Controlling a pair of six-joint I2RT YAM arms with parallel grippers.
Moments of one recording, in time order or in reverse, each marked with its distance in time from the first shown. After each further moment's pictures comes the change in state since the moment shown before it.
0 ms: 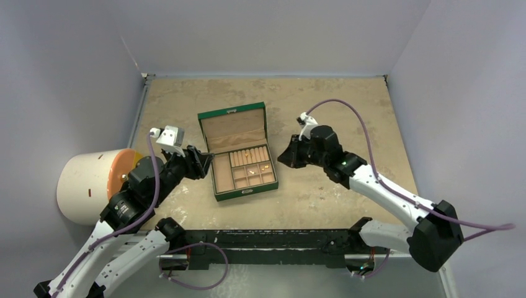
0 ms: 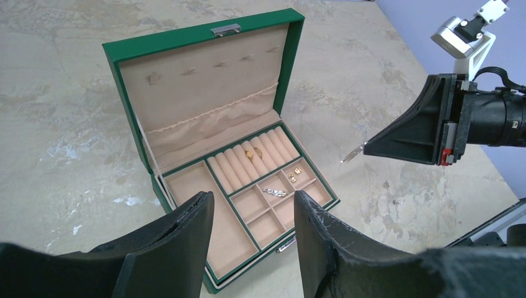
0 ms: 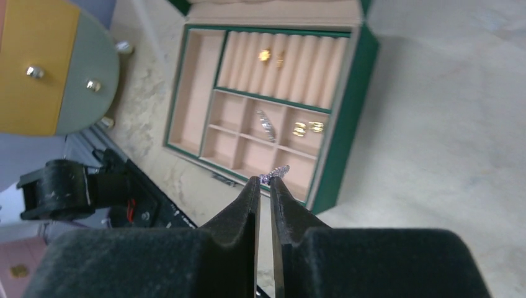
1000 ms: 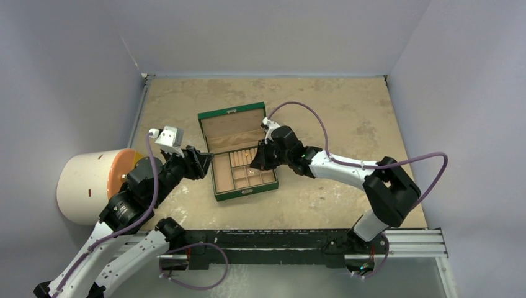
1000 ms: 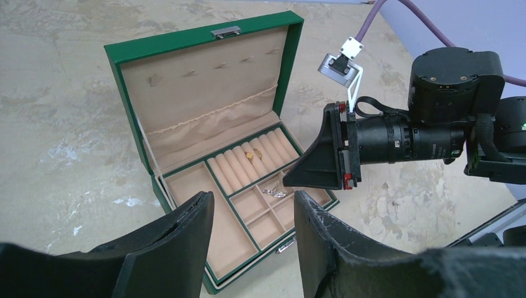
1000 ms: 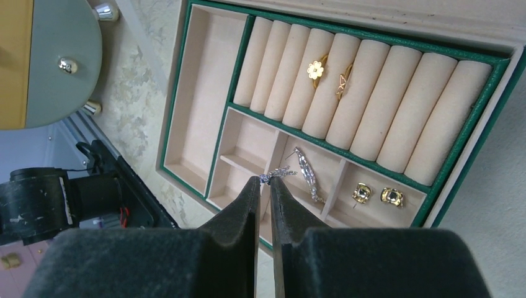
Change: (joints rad) left arm 0.001 -0.010 0.000 0.000 0.000 0.001; right arm 0.188 0.454 0.172 0.200 0.000 0.042
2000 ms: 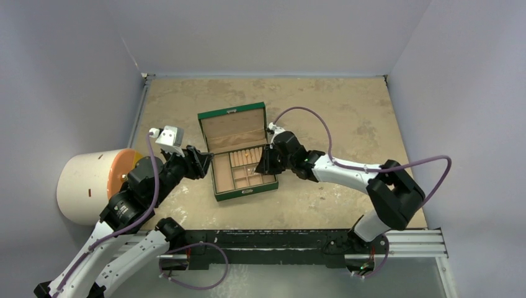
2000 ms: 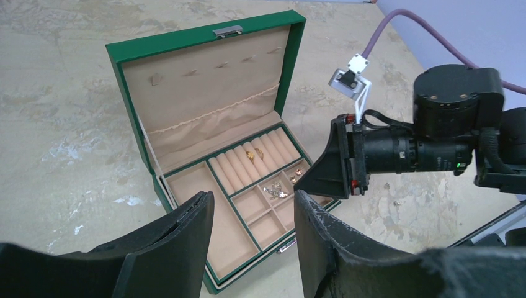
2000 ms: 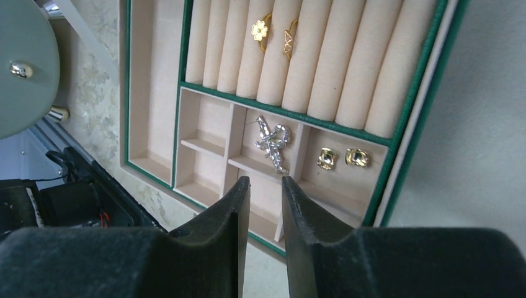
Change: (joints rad) left arm 0.005 0.005 0.000 0.000 0.000 0.000; right arm 0.005 -0.006 -0.060 -0.027 0.066 0.048
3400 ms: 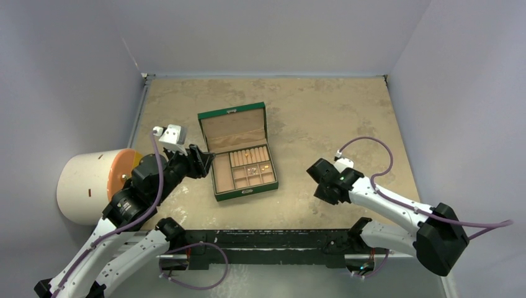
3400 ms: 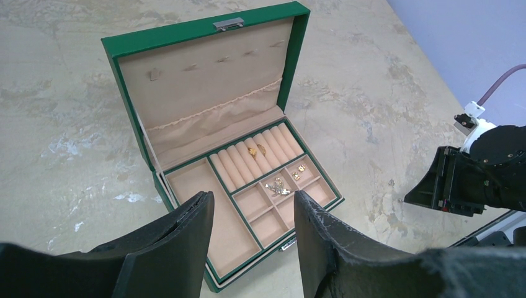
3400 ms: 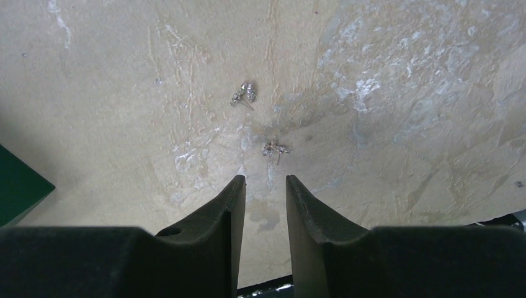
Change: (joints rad) left arm 0.000 0.028 0.000 0.000 0.000 0.000; right arm -0.074 -0.486 -0.272 -0.821 0.543 0.484
